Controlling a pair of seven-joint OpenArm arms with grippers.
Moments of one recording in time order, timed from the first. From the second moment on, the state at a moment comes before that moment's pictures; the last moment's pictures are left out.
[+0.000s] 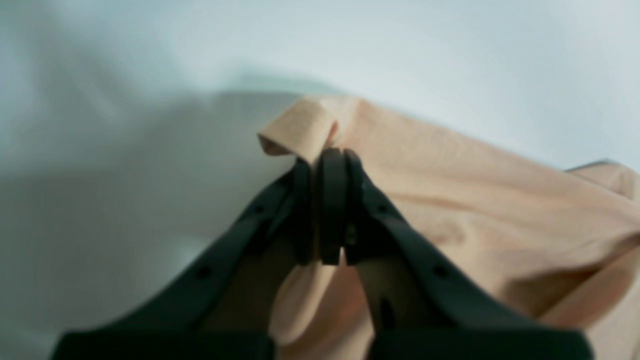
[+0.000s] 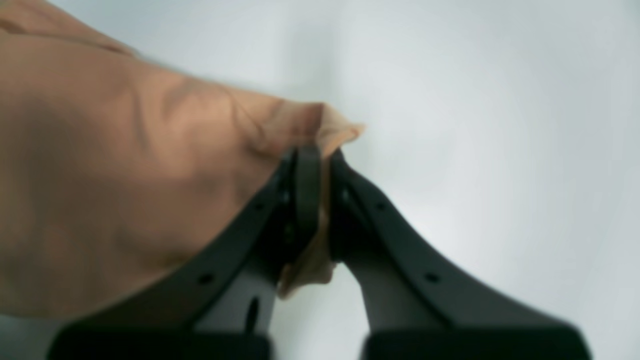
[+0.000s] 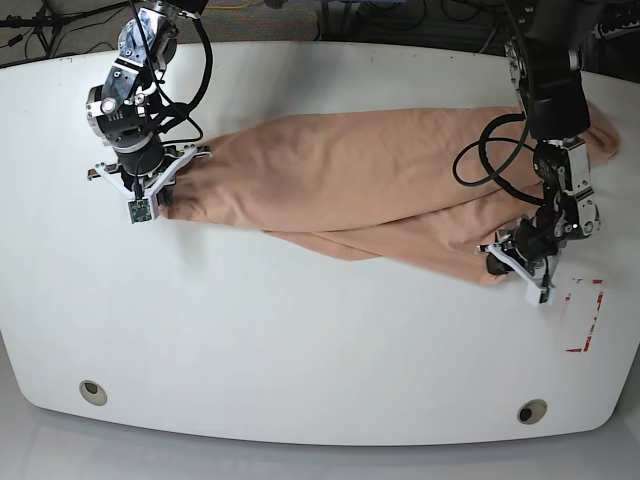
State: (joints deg) left arm -18.9 -16.1 -13.8 63.1 -24.7 -23.4 45.3; right arm -10.8 -1.0 25.9 110.7 0.5 32.0 -49.3
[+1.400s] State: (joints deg) left arm -36.2 -18.3 -31.7 111.2 -25.3 -23.9 73.9; right arm 14.7 5.2 24.0 112.3 0.5 32.5 -49.4
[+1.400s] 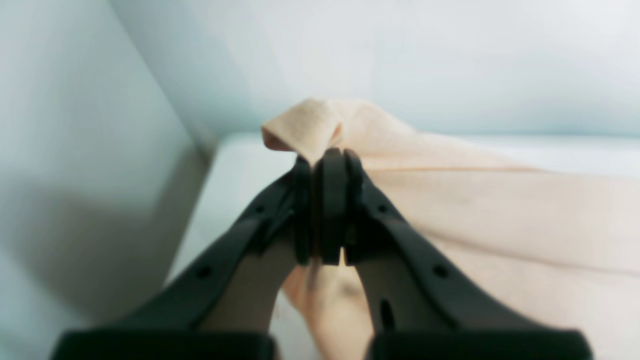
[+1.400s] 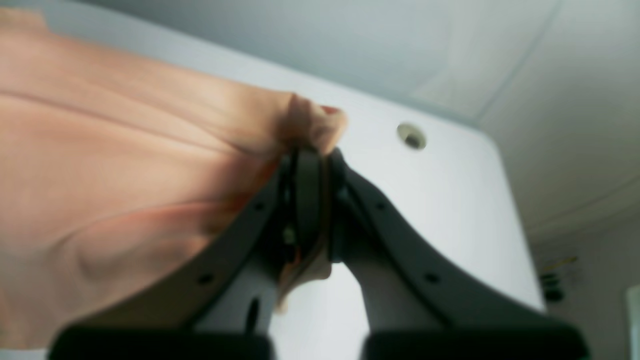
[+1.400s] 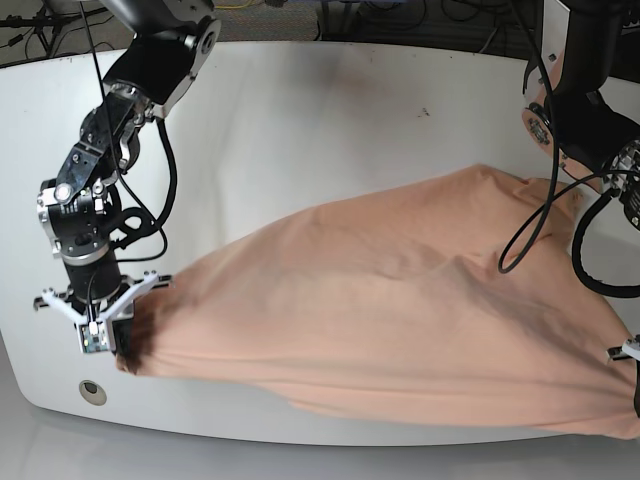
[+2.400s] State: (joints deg) left arm -55.6 -20.0 -27.6 108.1 -25.3 -21.3 74.1; right arm 40.1 18.0 14.2 112.8 1.0 32.5 -54.9
